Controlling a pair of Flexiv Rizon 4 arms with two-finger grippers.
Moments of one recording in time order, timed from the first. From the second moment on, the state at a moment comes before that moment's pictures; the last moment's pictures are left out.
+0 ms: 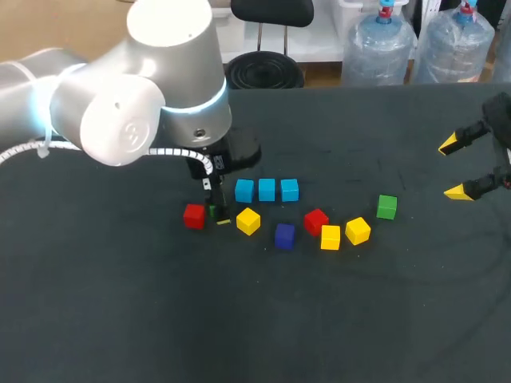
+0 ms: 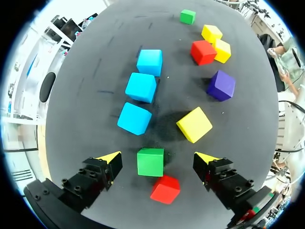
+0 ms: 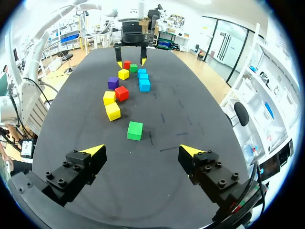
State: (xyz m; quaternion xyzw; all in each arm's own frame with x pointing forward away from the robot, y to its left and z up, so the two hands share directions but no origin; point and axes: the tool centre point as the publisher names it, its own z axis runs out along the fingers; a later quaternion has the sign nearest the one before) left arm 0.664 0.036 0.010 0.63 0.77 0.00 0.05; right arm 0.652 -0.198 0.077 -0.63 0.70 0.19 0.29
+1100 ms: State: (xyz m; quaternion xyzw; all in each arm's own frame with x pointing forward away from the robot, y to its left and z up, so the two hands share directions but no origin) left arm 0.667 0.033 0.015 0.65 0.76 -0.01 0.06; right arm 0.652 -0.198 0.077 -0.63 0.70 0.19 0.29
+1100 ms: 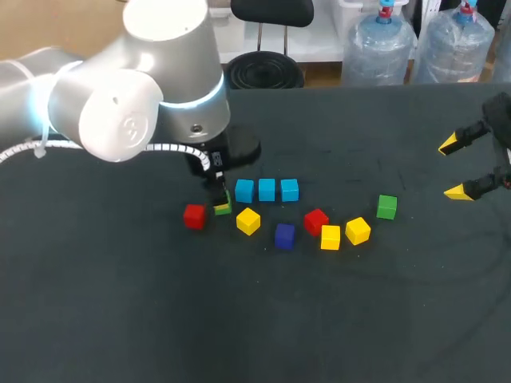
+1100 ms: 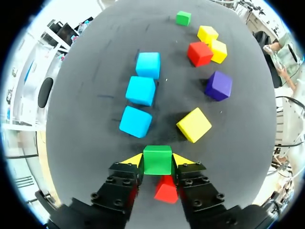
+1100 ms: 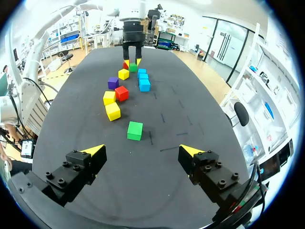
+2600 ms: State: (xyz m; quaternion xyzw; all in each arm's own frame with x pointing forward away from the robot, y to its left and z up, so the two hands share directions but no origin) left arm 0.698 -0.019 0.055 0.71 0.70 0.00 0.07; right arm 0.652 -0.198 0.077 -0.63 0.70 0.19 0.29
